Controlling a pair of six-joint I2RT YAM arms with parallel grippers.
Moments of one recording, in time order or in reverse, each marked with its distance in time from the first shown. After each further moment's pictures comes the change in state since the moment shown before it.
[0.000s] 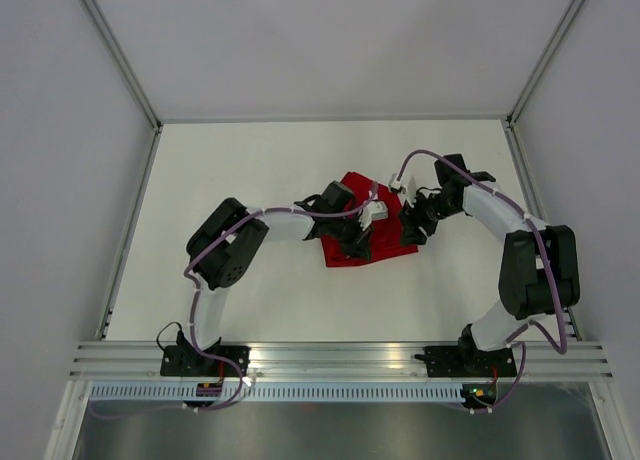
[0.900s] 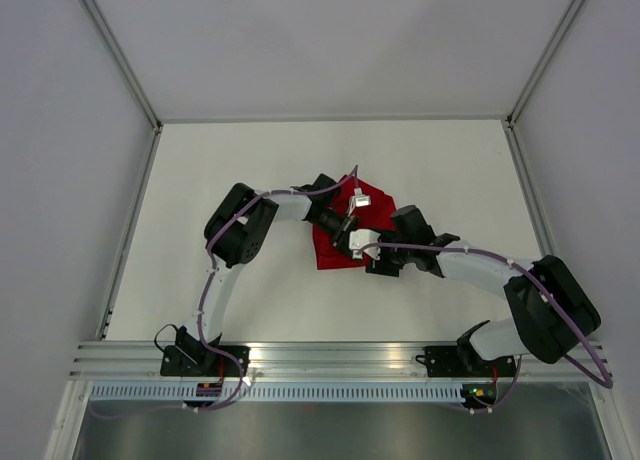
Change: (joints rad) left arm 0.152 0.251 0.228 -0.305 0.485 -0.075; right arm 0.399 -0.243 -0.504 0.686 0.341 -0.062
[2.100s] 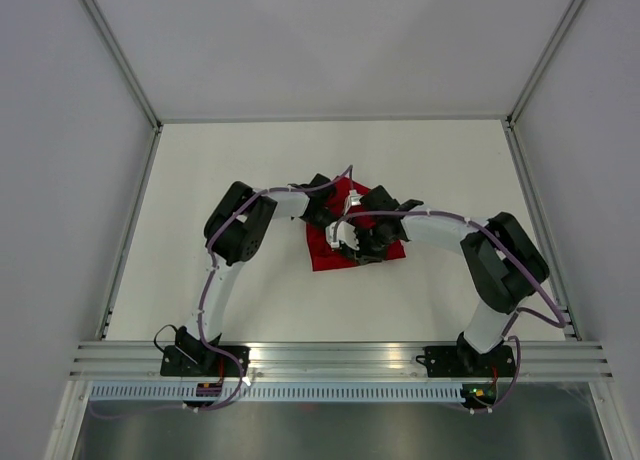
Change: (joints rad) left arm 0.029 0.032 0.035 -0.126 0.046 0.007; right arm 0.076 0.322 0.353 -0.341 -0.083 -0.069
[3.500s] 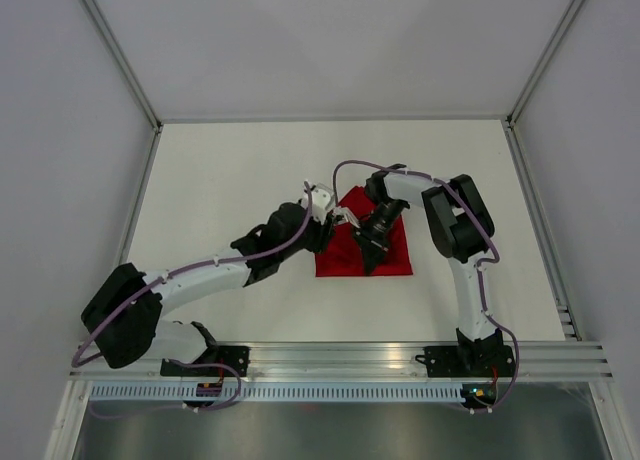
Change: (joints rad) left arm -0.200 -0.998 -0.752 0.632 -1.329 -0.256; right arm -0.164 0.509 0.551 -0.804 -0.365 -0.045
